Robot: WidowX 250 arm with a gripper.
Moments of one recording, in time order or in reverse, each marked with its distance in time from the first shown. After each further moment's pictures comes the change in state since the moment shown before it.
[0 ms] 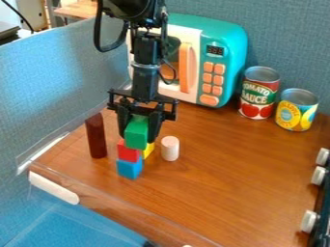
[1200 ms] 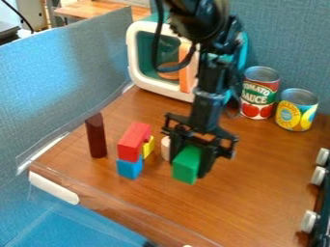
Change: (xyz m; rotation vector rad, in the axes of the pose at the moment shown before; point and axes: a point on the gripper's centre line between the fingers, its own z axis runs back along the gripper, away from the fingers) arm -0.039 -0.081 -0.014 0.059 0.034 -0.278
